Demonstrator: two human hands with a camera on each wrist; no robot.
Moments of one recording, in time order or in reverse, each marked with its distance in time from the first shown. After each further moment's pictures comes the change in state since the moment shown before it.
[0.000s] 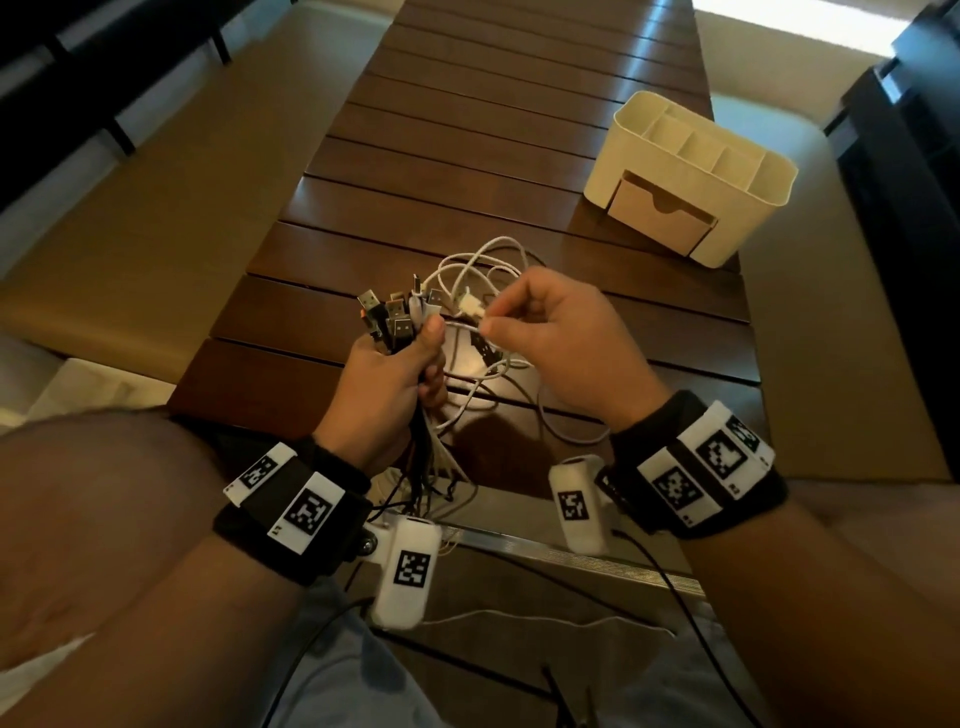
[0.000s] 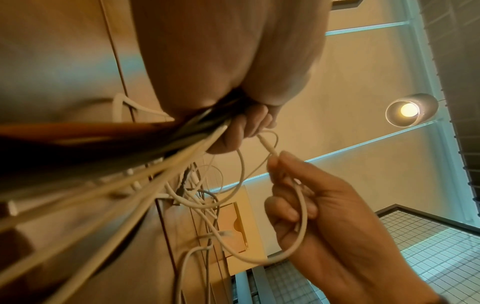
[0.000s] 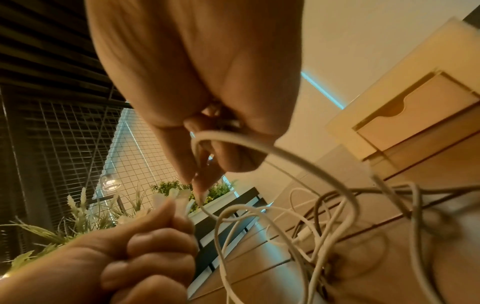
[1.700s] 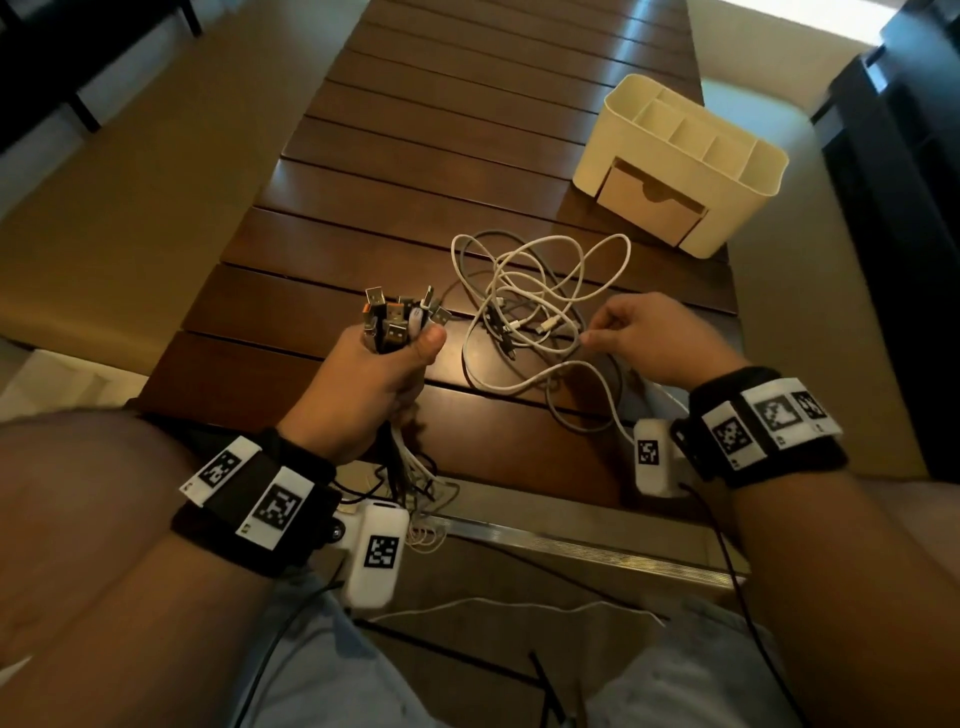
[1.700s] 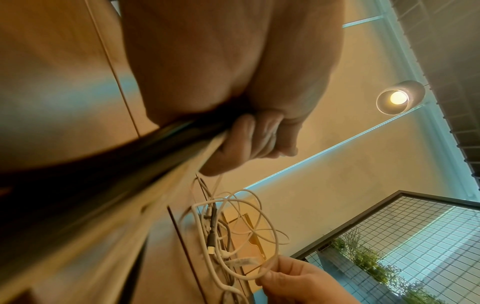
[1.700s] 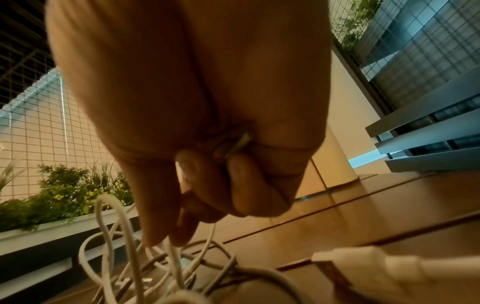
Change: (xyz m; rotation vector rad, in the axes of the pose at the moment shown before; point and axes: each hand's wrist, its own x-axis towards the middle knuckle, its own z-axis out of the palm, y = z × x) left_hand 0.005 0.002 -0.014 0.217 -0.147 -0.060; right_hand 0.016 0.064 -0.071 -0.465 -0.145 0.396
